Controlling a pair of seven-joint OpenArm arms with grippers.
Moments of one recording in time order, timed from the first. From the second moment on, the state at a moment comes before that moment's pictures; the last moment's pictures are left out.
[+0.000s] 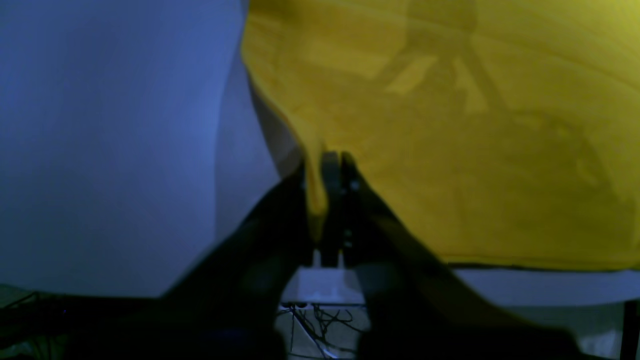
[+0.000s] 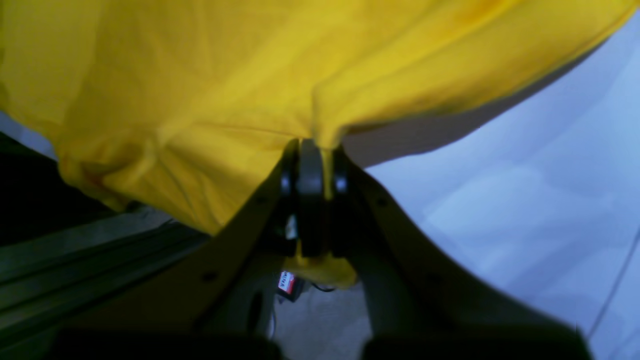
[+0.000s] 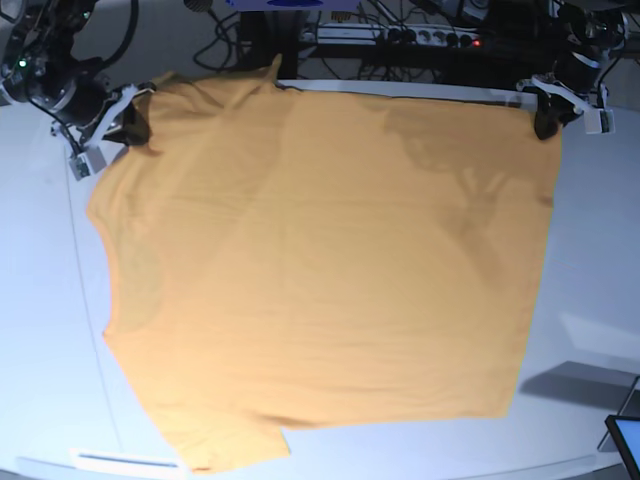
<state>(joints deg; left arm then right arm) 36.3 -17.6 -41.3 91.9 -36.5 -38.1 24.5 -24.9 5.0 29.8 109.9 38.0 41.0 -68.0</state>
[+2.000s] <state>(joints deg) 16.3 -14.6 -59.9 104.1 -37.3 -30.2 49.9 -1.5 6.1 23.9 109.8 38.7 41.2 -77.2</state>
